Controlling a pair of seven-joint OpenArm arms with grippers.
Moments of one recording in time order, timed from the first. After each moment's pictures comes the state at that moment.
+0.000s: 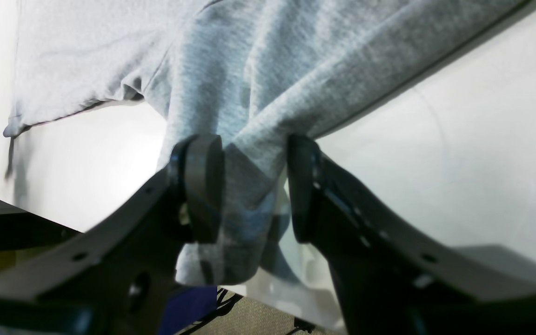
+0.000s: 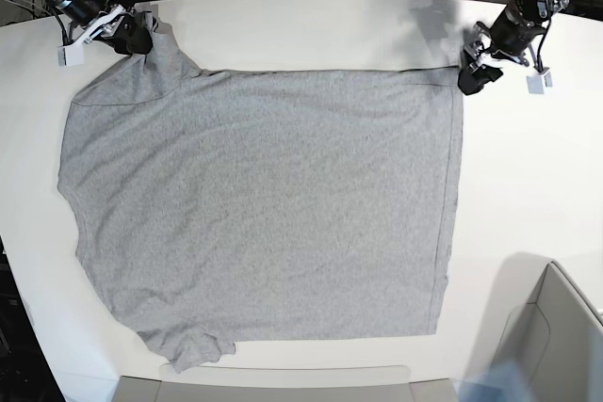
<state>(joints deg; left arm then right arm) 32.3 -20.7 -20.2 96.9 -64.1 -3.9 39.2 -25.9 9.2 42.4 87.2 55.2 44.4 -61.7</state>
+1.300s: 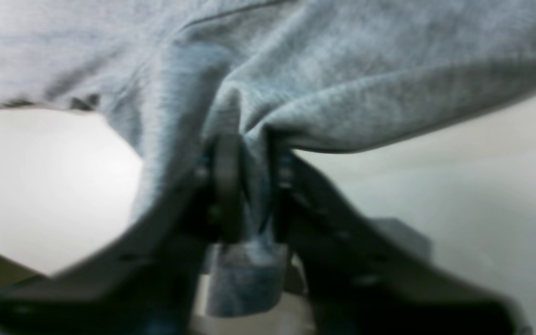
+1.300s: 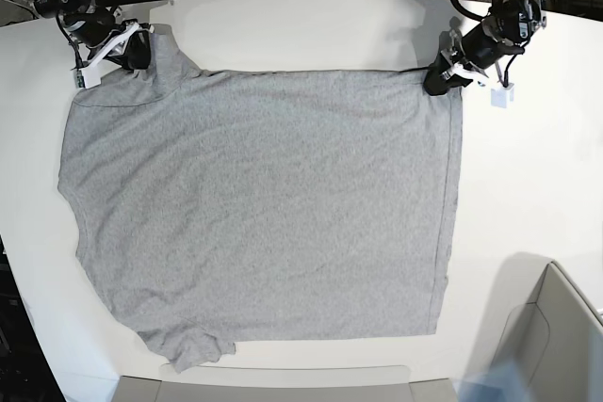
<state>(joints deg) 21.4 -17.3 -16.4 83.9 -65.5 -9.5 49.8 -19.5 4.0 42.6 93.8 33.6 44.4 -61.1</state>
